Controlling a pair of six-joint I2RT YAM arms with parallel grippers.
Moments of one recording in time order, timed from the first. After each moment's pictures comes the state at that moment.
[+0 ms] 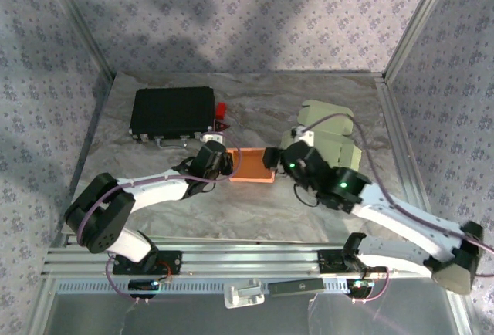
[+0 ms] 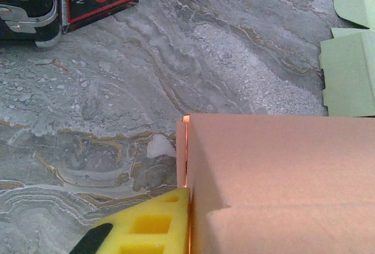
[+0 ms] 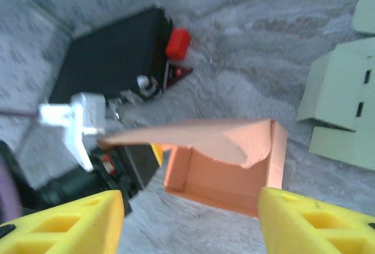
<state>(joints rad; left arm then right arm) -0.76 1.48 0.68 0.12 -0.23 -0.63 0.93 0.99 0.95 -0.52 0.39 0.85</state>
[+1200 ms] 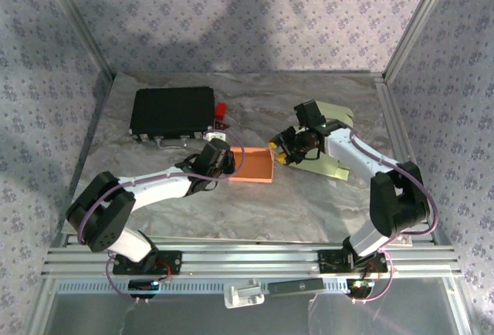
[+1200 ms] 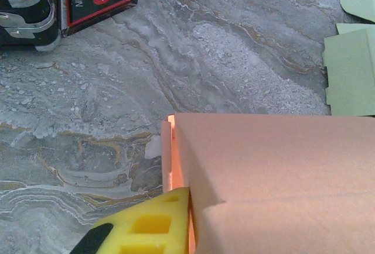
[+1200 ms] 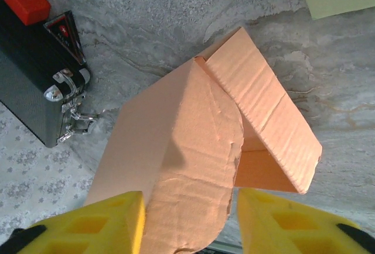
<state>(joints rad) -0.78 1.50 0.74 0.05 -0.26 -0.63 0.41 1.58 1.12 -0.58 -0.48 1.31</state>
